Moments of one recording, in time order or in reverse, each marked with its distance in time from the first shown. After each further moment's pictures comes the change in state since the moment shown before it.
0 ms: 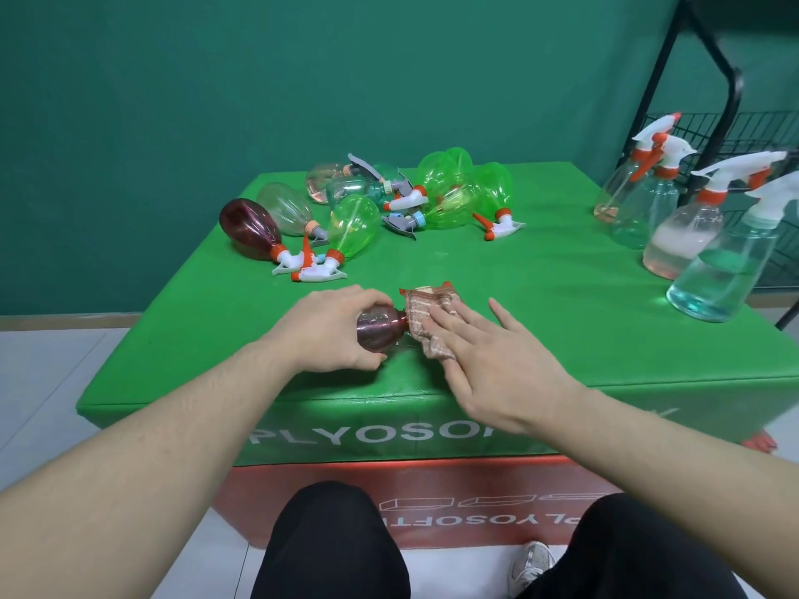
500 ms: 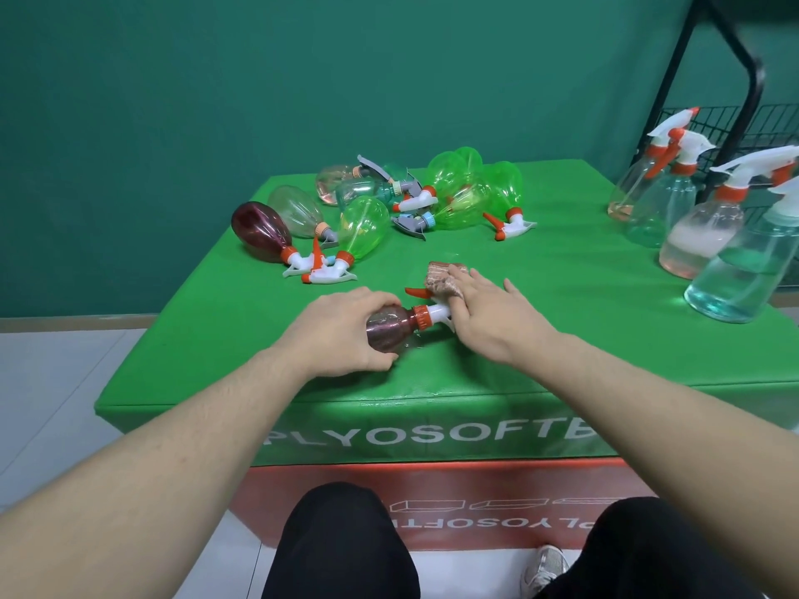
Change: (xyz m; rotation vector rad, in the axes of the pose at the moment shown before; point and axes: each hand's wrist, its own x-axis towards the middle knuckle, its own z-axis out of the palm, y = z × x) left_hand -0.003 0.004 0.001 -0.018 0.029 -0.025; right_hand 0.061 0.021 -0.003 0.310 -0.027 0.236
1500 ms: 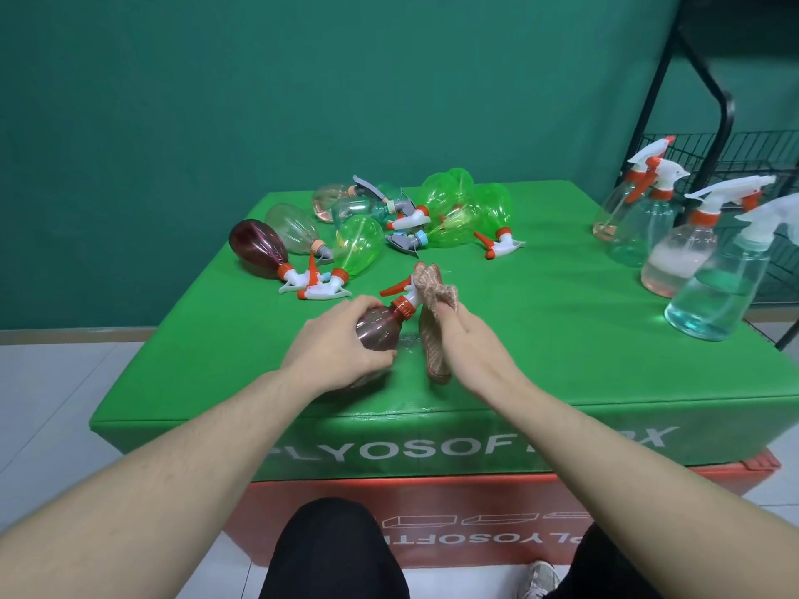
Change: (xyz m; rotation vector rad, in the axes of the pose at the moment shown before) left_hand -0.004 0.014 0.001 -0.225 0.112 -0.231; right_hand -0.028 -0.040 0.002 0.748 0.158 0.192
